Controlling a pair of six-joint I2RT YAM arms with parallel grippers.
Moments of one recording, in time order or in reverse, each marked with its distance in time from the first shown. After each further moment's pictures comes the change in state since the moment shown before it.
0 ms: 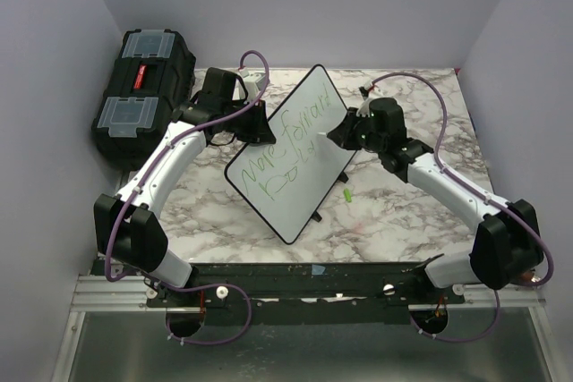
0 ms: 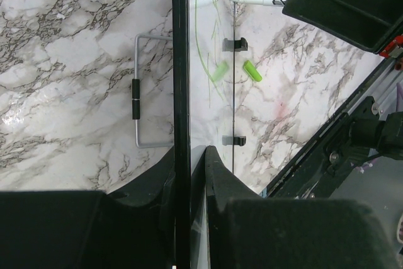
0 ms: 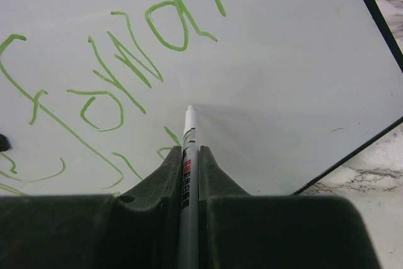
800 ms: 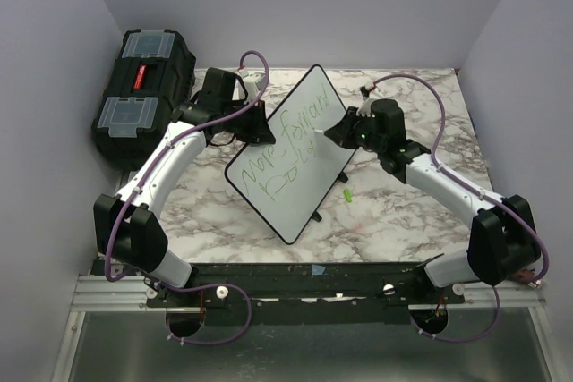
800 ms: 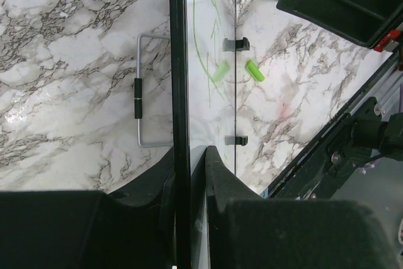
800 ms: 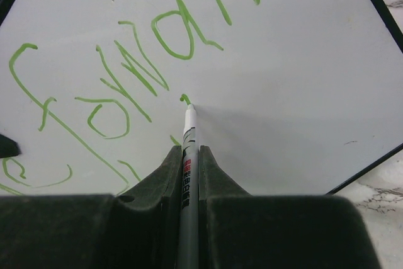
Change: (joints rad) left arm 0.000 -0.002 0.000 -0.004 -0.007 0.002; right arm -0.008 0.040 -0.019 0.117 -0.057 0.035
